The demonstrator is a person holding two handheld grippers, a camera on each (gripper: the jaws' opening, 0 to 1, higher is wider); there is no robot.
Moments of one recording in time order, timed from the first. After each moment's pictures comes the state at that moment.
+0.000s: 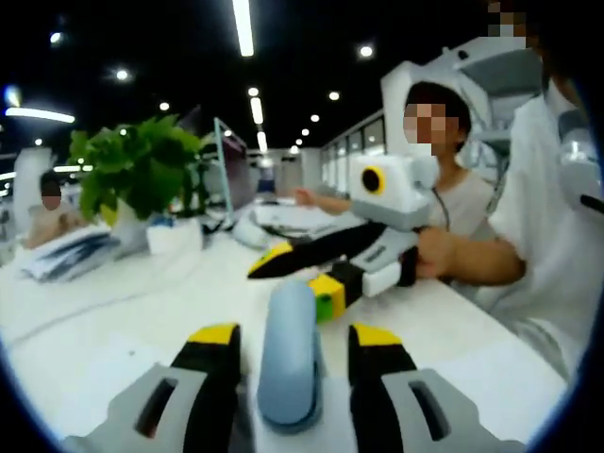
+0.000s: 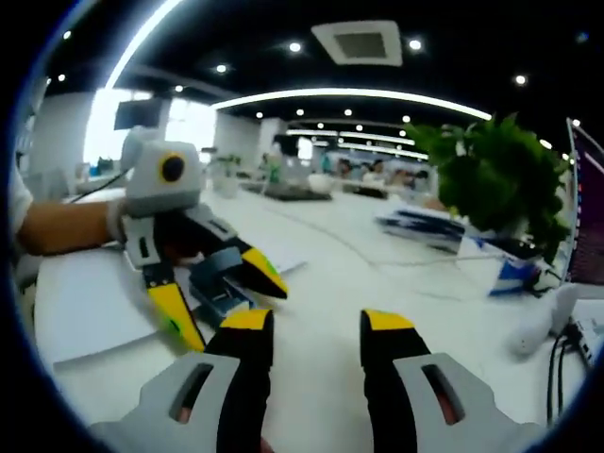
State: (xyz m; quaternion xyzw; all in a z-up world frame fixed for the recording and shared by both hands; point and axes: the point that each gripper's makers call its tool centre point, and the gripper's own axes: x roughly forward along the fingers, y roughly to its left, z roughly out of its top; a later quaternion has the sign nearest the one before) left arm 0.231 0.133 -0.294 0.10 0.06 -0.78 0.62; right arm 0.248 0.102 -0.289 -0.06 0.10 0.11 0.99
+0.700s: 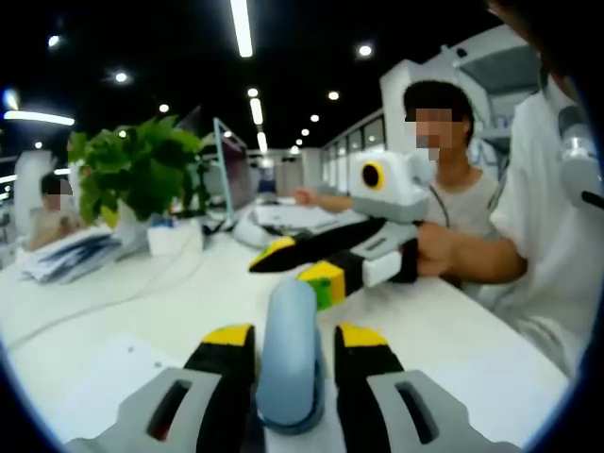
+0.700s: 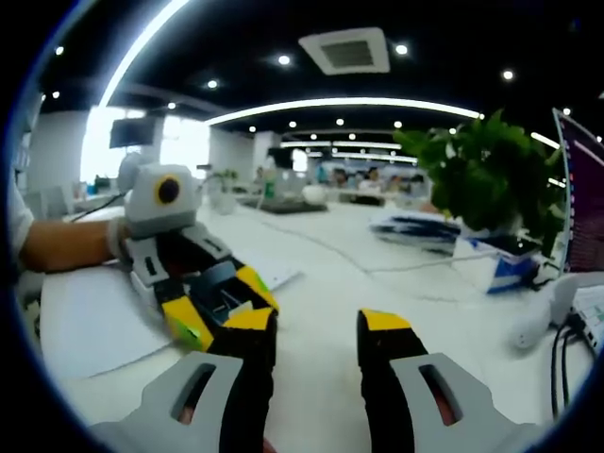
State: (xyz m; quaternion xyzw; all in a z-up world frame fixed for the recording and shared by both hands) left arm 0.230 0.131 -0.297 0.10 0.06 -0.78 0.62; right arm 0.246 0.100 -0.284 -0.04 0.09 0.11 0.99
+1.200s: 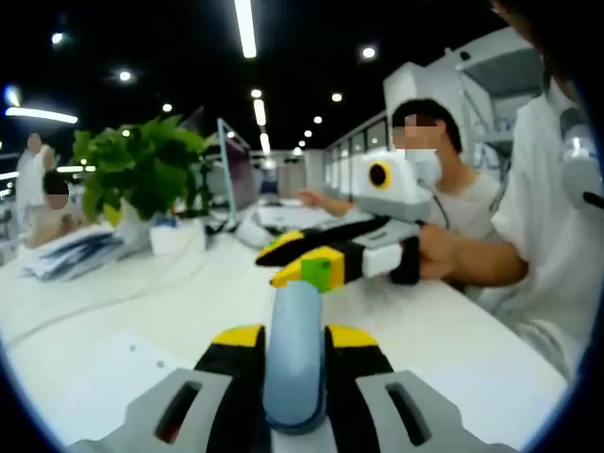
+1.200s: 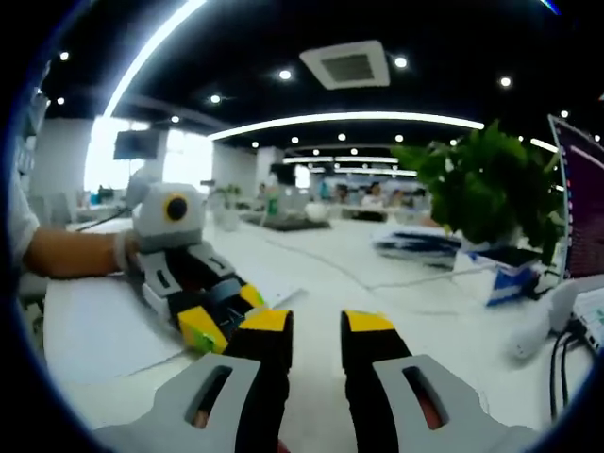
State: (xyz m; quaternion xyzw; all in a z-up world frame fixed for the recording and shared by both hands) left arm 0.236 0.130 -0.296 0.09 0.06 -0.78 0.62; right arm 0.243 0.102 -0.264 -0.03 0.03 0.12 0.99
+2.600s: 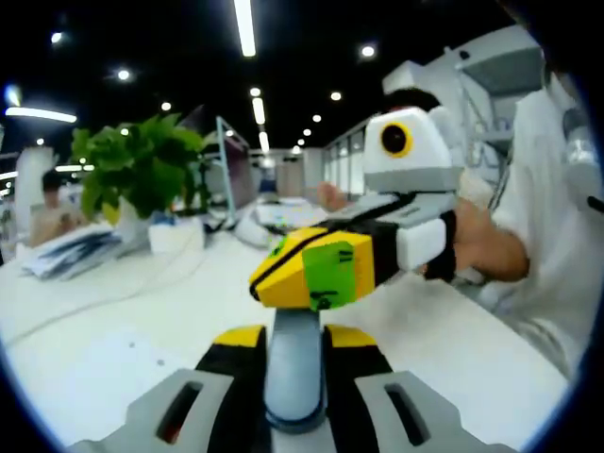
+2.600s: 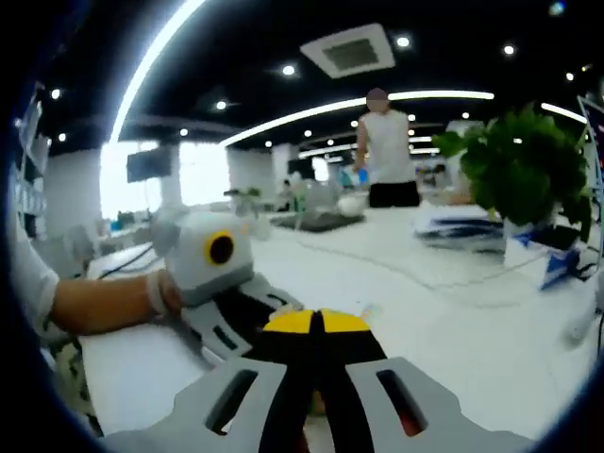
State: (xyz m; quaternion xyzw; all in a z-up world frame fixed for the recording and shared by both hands) left arm 0.232 0.131 -0.297 0.10 0.06 -0.78 0.62; right arm 0.251 0.165 -0.252 0.08 0.06 0.18 0.98
